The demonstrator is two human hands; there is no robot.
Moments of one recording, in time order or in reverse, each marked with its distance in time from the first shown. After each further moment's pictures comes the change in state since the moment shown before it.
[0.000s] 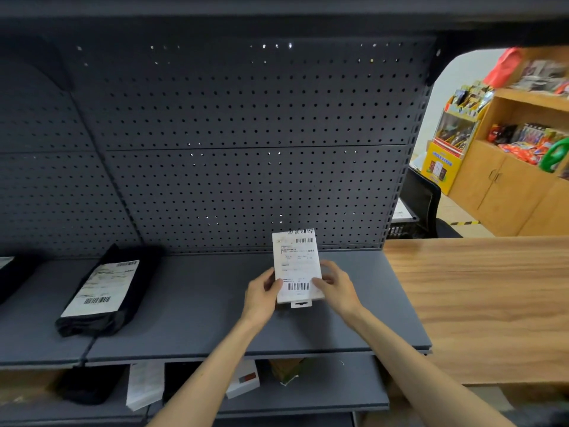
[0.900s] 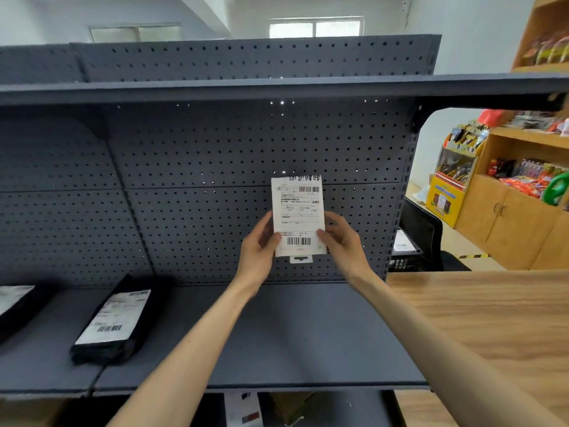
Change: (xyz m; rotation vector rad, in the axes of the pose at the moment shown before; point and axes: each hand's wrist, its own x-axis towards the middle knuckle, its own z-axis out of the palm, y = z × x) left_hand 0.021 0.145 -0.031 -0.138 0.063 0.427; right_hand 0.021 -0.132 -0.043 0.249 0.055 -0.443
